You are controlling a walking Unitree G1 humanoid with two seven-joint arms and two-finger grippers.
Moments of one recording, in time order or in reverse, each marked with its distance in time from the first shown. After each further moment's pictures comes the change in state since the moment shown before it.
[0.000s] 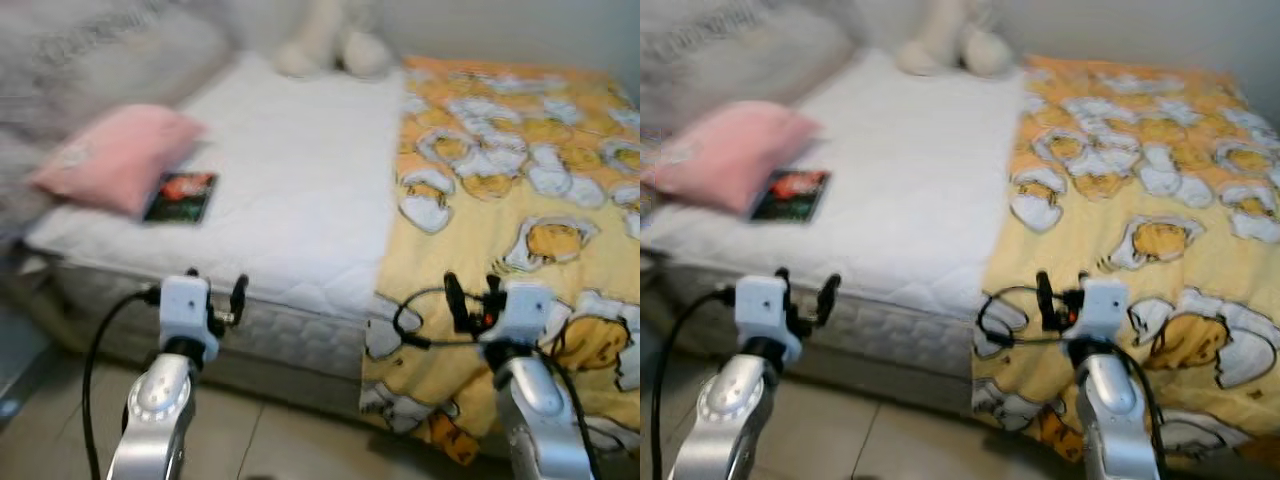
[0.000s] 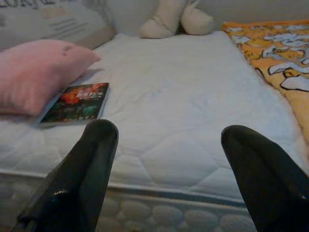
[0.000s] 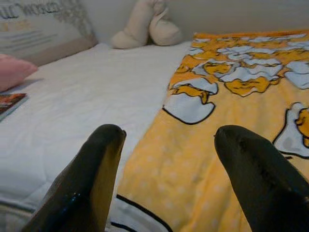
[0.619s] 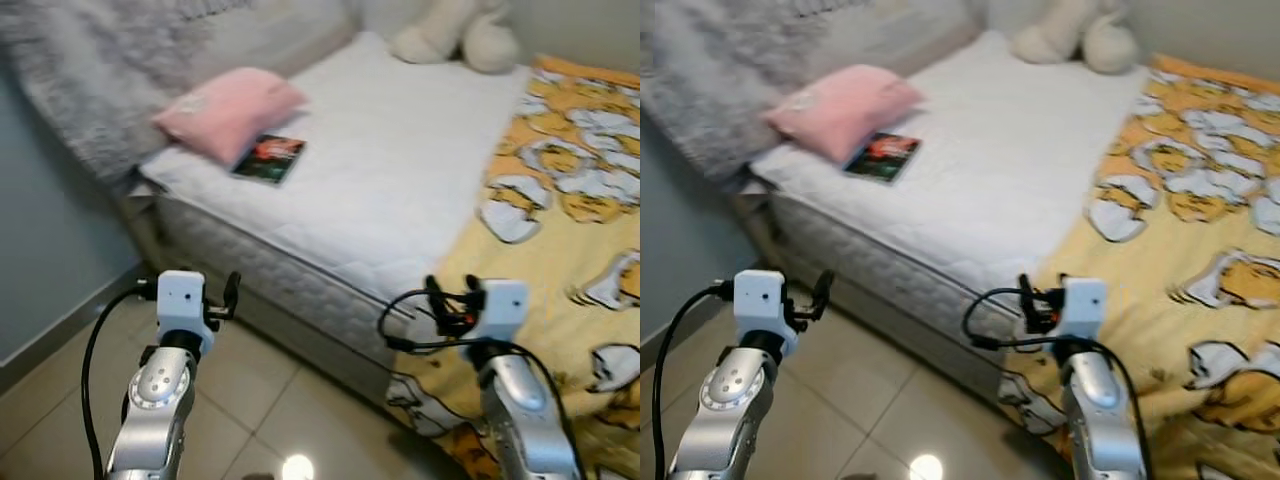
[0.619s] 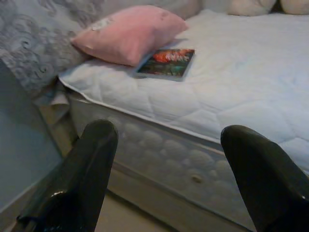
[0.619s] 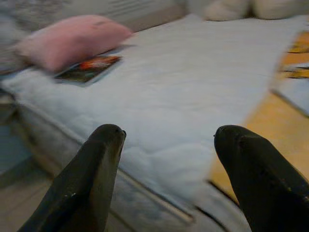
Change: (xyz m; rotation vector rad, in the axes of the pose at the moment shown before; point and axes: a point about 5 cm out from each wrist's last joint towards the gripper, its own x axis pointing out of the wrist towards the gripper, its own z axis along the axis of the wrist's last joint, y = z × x) left arm 0.006 0.005 -0.001 0.000 0.016 0.042; right arm 0.006 0.013 -0.007 0.004 0.044 0.088
